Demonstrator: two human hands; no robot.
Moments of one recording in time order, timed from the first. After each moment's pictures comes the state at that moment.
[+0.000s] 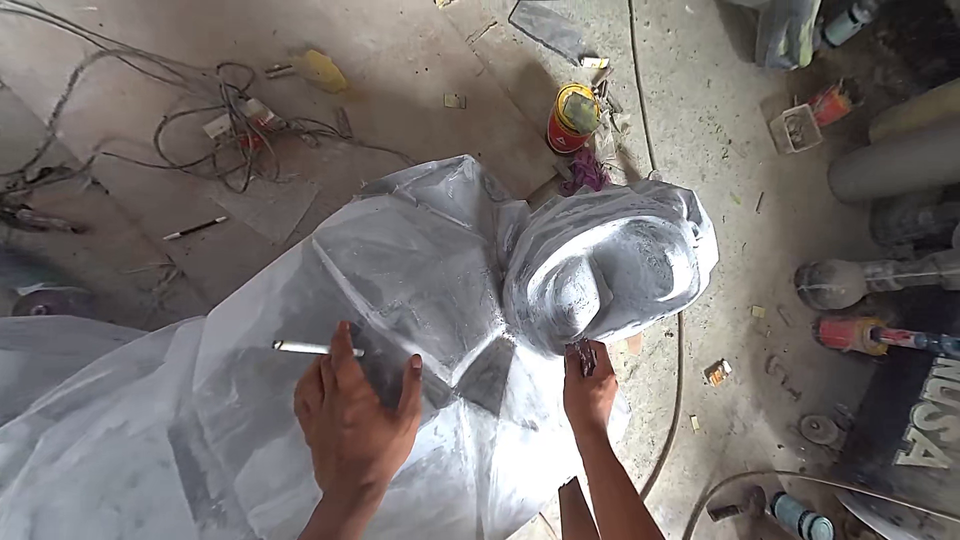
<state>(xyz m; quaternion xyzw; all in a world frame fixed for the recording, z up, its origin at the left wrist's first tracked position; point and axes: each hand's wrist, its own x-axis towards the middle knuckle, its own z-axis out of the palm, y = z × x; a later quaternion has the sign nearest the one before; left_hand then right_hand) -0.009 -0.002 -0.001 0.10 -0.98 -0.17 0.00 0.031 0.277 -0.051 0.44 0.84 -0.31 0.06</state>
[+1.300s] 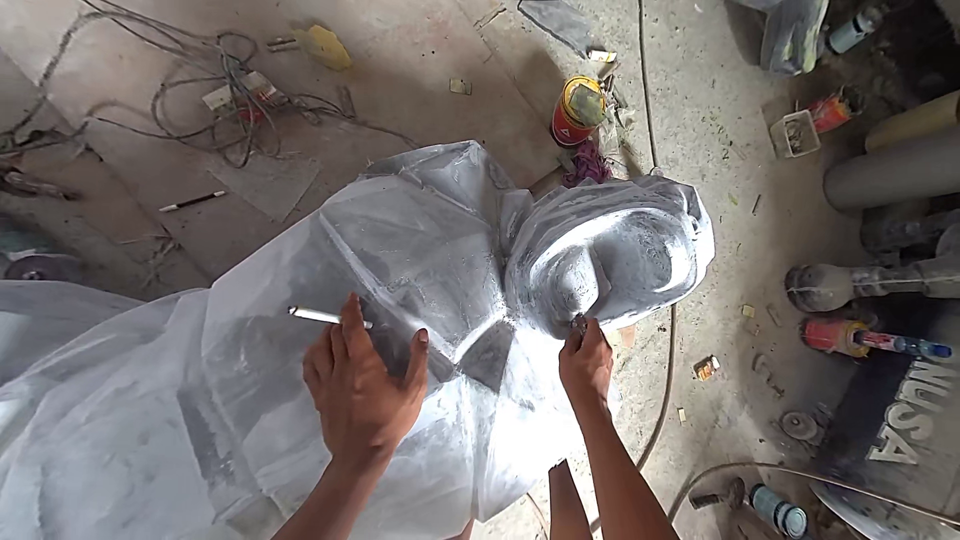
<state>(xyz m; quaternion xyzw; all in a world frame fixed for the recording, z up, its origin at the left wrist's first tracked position) -0.008 -0.001 0.000 0.11 -0.98 -0.17 -0.02 0.018 0.274 -0.037 0.35 0.91 -0.20 0.11</state>
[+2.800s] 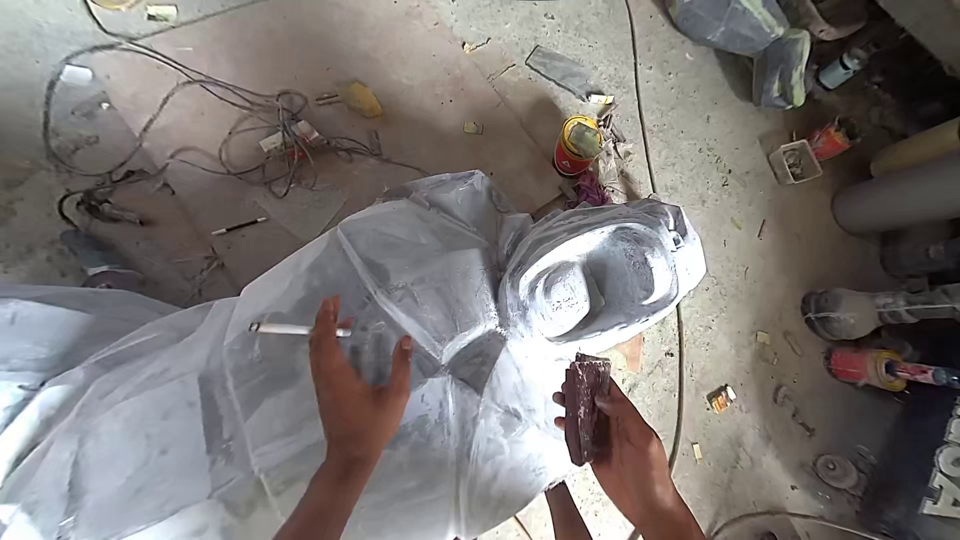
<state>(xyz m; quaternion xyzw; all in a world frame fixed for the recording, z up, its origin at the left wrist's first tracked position) 0.007 0.010 0.017 0.05 -0.91 -0.40 0.10 0.091 0.317 0.068 0.30 0.35 -0.88 0.13</state>
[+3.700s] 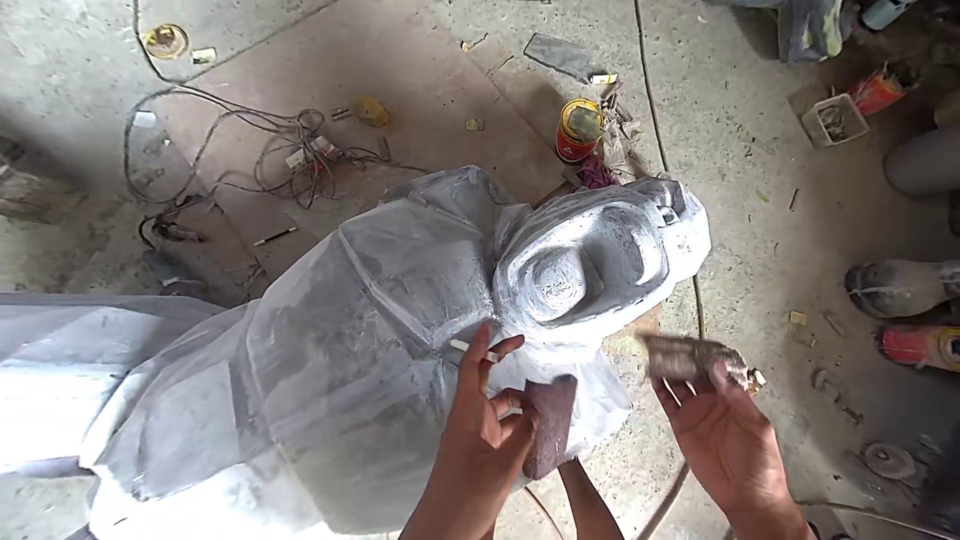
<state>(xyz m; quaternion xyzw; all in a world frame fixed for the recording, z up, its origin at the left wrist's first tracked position) 0.067 0.159 0.114 0.07 -0.62 -0.76 -0.20 0.111 0.426 0.094 0.34 0.35 -0.87 -0.06</state>
